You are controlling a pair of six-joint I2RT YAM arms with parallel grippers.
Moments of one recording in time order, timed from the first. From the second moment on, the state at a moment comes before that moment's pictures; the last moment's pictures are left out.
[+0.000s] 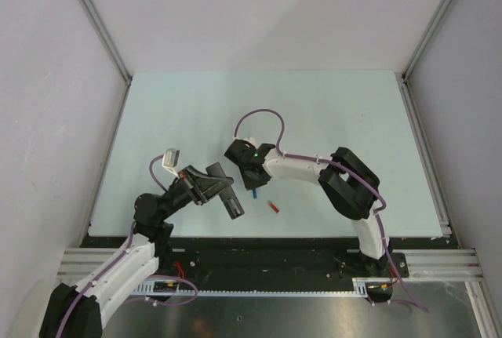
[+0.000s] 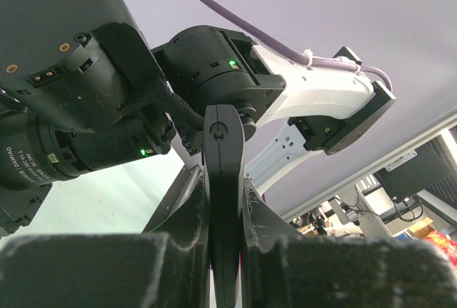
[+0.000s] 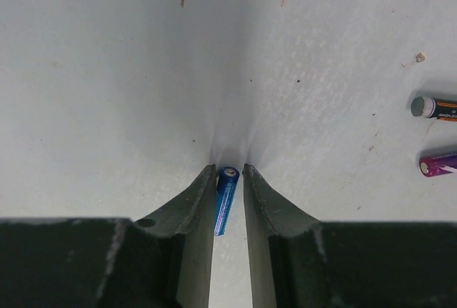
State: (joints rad) left arm -0.41 0.60 0.05 0.92 0.60 -1.26; right arm 0.98 2.05 1.48 -0.63 0.22 0.59
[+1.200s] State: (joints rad) left arm -0.49 0.97 0.25 0.91 0.44 -1.24; right arm 1.10 1.12 1.03 -0.40 0.57 0.59
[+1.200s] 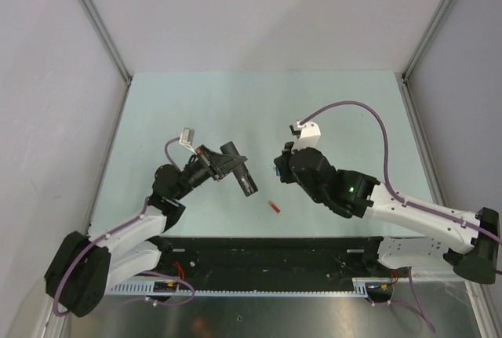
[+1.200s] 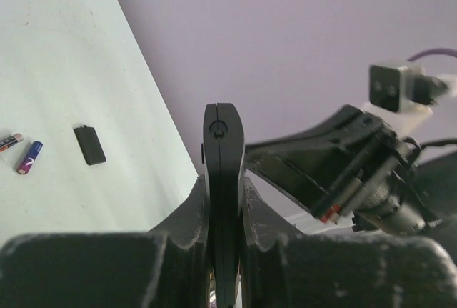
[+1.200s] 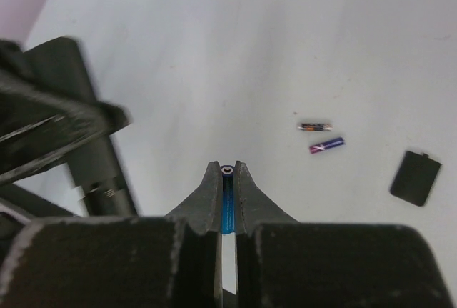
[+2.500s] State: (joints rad) left arm -0.53 1.21 0.39 0.96 0.48 -1.36; right arm 1.27 1.22 1.01 -0.11 0.61 0.39
